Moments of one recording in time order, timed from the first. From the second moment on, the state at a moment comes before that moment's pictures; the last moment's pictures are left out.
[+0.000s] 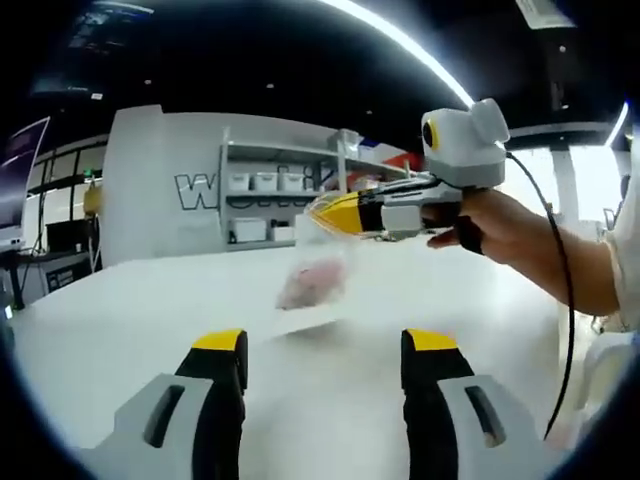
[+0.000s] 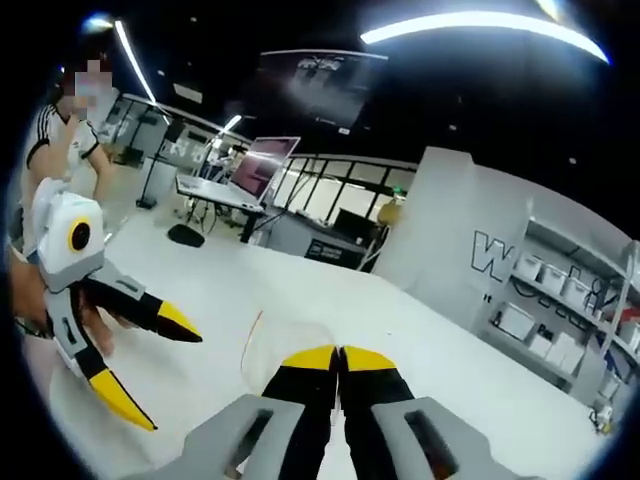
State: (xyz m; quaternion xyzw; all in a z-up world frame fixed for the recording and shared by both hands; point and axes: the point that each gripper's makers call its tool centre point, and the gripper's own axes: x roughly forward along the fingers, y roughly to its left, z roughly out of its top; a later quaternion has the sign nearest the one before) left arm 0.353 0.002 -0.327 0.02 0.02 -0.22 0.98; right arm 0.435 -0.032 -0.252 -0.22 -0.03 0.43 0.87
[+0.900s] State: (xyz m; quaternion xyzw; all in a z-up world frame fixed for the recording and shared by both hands) left arm 0.357 0.007 -0.336 0.02 0.05 -0.20 0.98; right arm 0.482 -0.040 -0.243 -0.24 -0.04 0.40 0.88
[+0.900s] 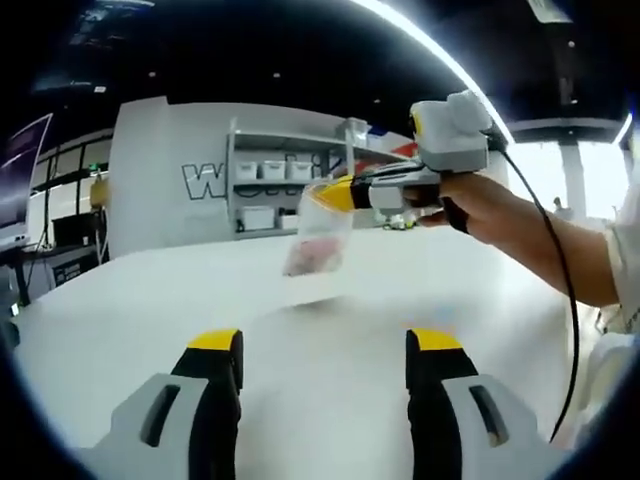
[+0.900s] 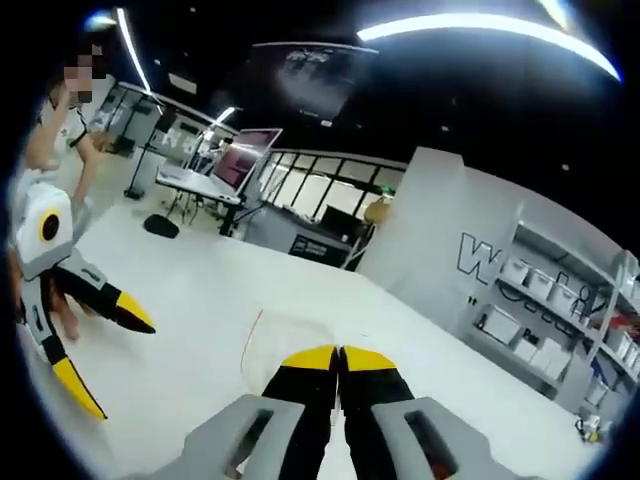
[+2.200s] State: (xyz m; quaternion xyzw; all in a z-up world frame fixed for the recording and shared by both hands) left arm 0.356 0.008 -0.335 0.02 0.04 -0.20 0.98; right arm 0.561 -0.052 -0.260 -0.24 -0.02 0.35 0.90
